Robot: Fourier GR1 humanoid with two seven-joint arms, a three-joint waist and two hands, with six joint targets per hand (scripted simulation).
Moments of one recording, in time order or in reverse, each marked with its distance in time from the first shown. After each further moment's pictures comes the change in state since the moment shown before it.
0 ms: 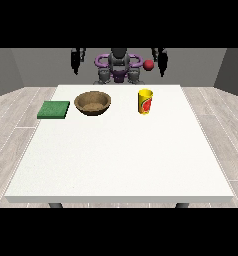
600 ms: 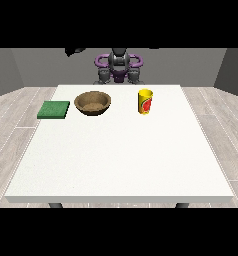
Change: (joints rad) left arm 0.141 -0.027 -0.146 -0.222 0.128 0.015 0.048; right arm 0.074 -0.018 -0.097 -0.034 -0.089 0.004 0.022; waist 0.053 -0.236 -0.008
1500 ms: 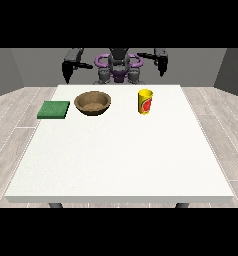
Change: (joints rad) left arm -0.239 0.077 0.139 0.141 -0.106 0.002 -0.249; right arm -0.210 -0.027 -0.053 0.130 -0.038 0.082 -0.215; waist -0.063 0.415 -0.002
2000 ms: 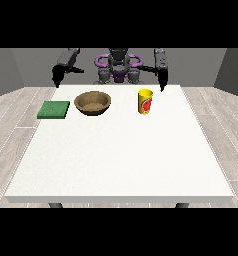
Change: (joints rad) left arm -0.168 0.019 0.090 0.306 -0.034 0.016 -0.146; right arm -0.115 -0.081 -0.079 0.173 -0.044 0.077 -0.074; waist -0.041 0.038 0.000
